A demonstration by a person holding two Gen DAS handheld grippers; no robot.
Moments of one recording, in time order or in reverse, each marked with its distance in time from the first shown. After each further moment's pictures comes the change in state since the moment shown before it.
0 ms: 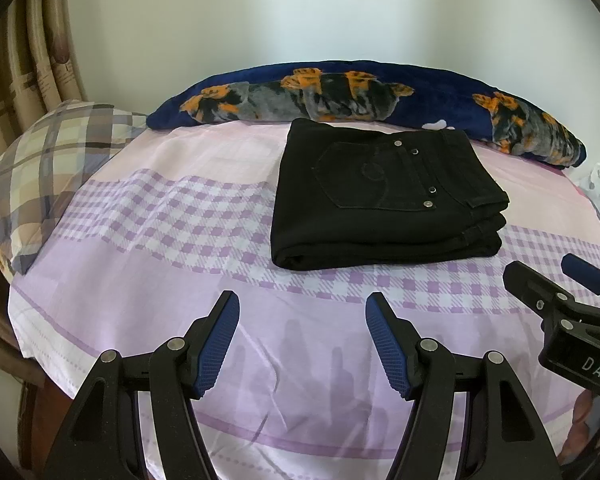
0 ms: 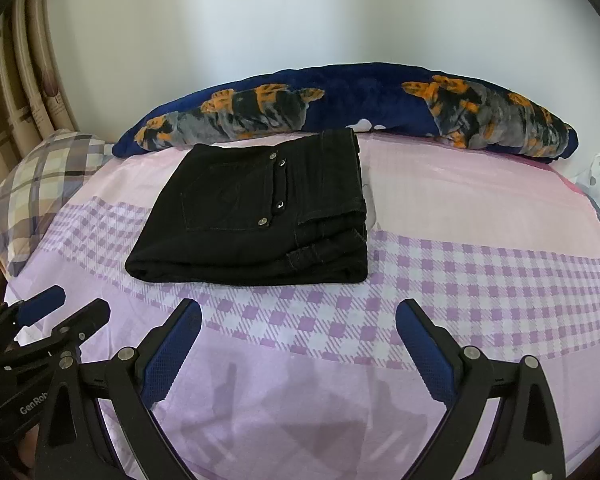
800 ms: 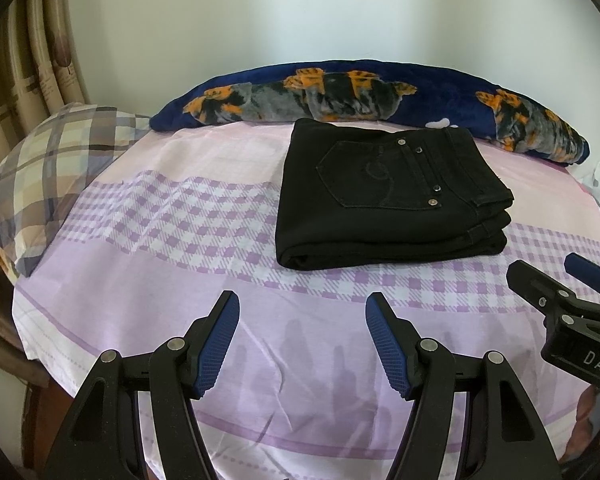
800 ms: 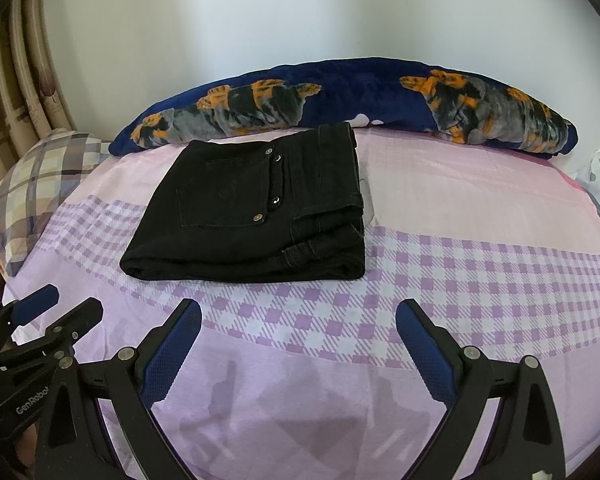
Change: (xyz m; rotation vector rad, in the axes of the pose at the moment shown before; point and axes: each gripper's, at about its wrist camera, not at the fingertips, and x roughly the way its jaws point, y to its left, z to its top) left arm -0.001 0.002 0.000 0.003 -0.002 0.003; right arm 0.004 -0.003 -0.001 0.007 0.008 -0.007
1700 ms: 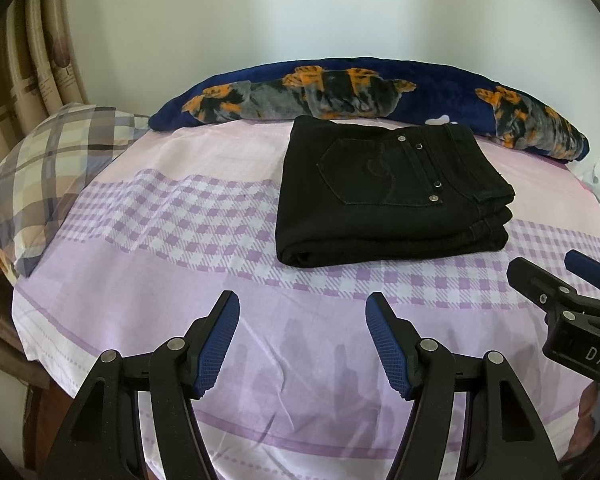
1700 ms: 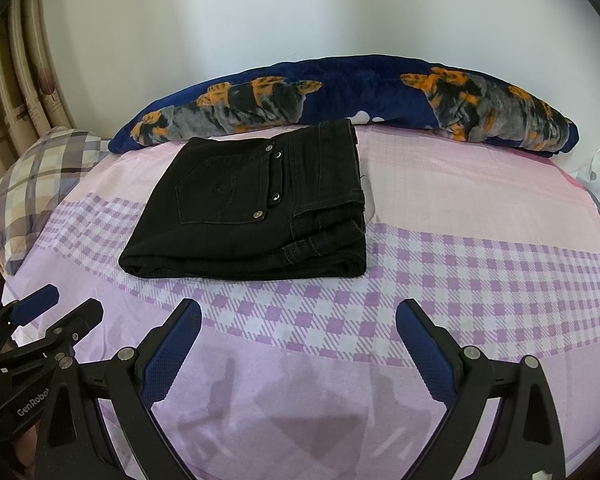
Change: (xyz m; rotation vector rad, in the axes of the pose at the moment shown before) left arm 0.000 0.003 -0.002 -0.003 0.005 0.001; right arm 0.001 0.001 -0.002 0.003 0.000 0.002
